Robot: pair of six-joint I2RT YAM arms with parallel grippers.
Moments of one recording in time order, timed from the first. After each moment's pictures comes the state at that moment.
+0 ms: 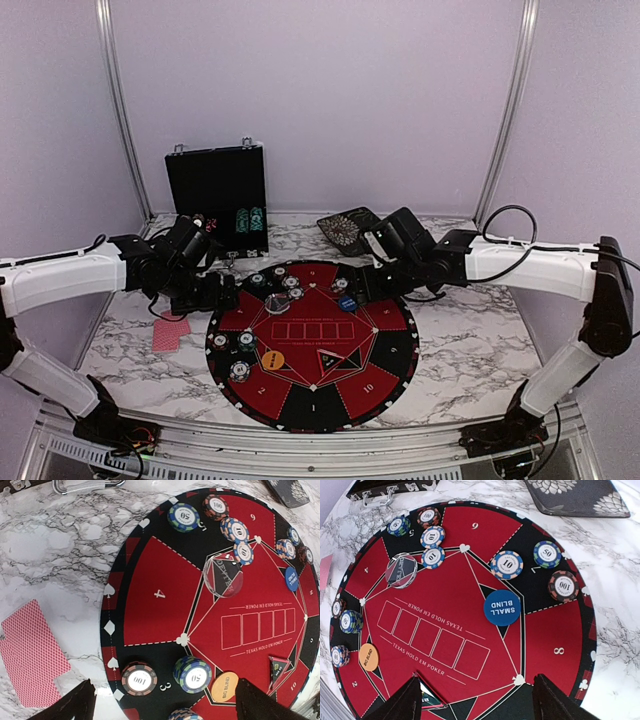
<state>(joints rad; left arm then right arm) -0.68 1.37 0.96 -0.63 -0.09 -0.68 0.83 1.56 1.16 -0.48 0.12 0.44</state>
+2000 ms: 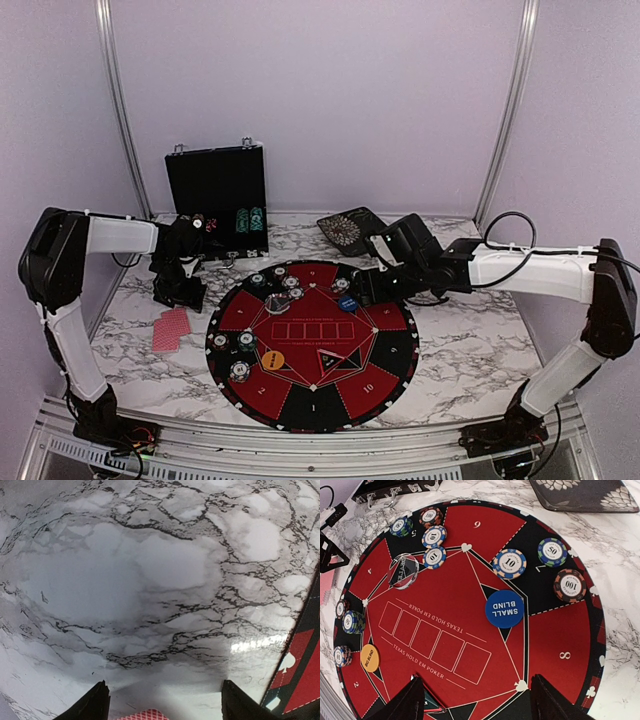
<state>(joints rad) -0.29 1.86 1.18 -0.77 -0.08 -0.15 0.78 1.54 1.06 -0.36 0.04 0.42</state>
